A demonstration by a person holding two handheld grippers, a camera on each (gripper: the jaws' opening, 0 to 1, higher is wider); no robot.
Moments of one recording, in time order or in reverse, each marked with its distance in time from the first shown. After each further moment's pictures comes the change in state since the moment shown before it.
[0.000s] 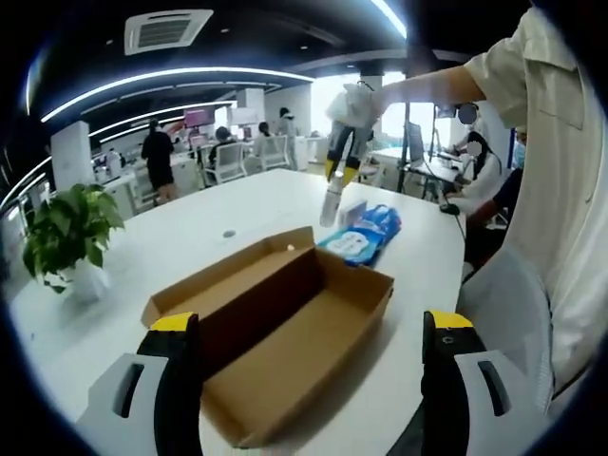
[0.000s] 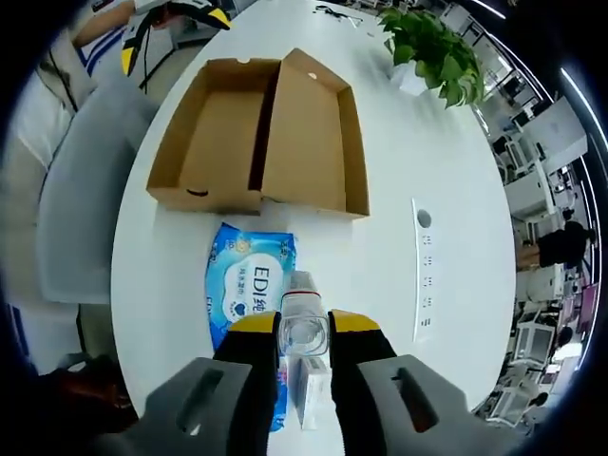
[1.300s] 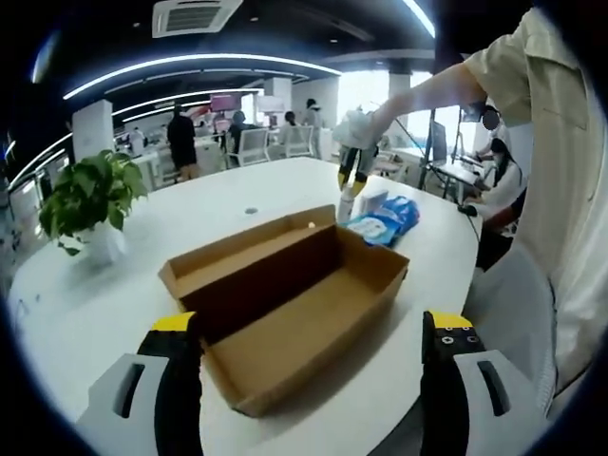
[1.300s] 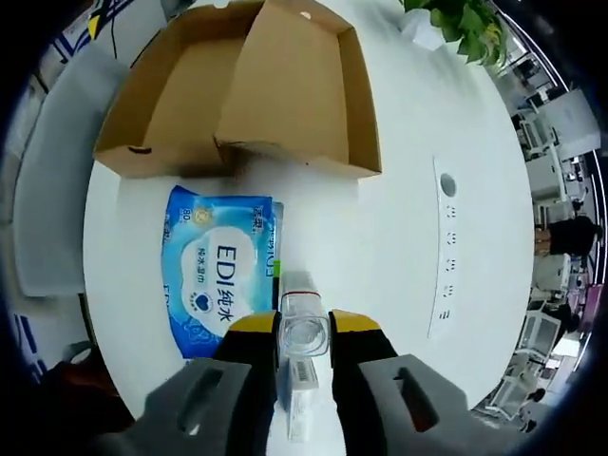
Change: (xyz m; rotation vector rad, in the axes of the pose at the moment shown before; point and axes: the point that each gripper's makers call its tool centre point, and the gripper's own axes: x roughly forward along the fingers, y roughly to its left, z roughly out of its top) left arm -0.016 0.013 -0.033 -0.092 0.032 0.090; right arm 0.065 -0.016 -0.027 0.027 0.132 0.038
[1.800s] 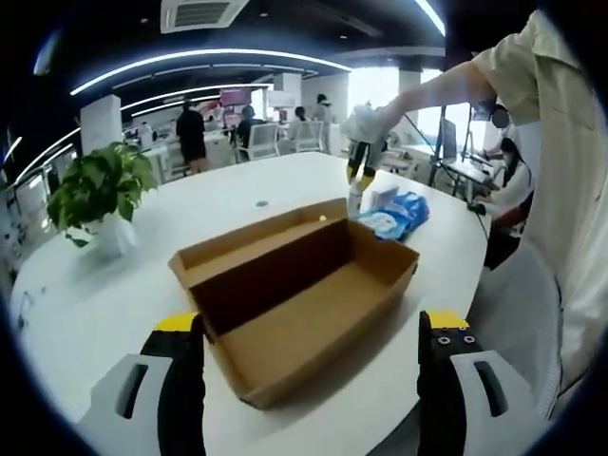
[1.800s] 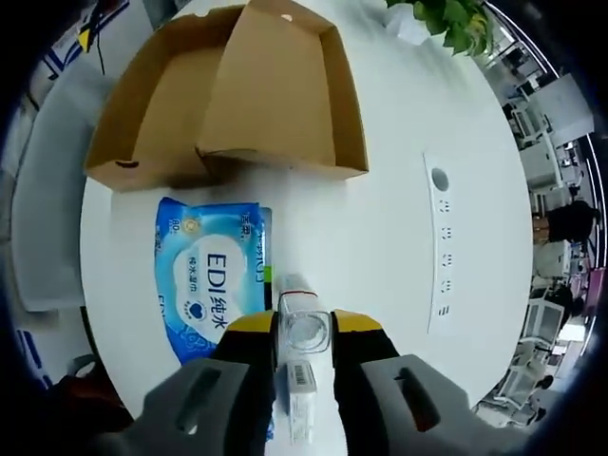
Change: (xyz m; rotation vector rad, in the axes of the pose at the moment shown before) left arm -0.002 0.011 -0.009 -0.014 0.027 0.050; right arm 0.001 -0.010 0.000 0.036 -0.009 -0.021
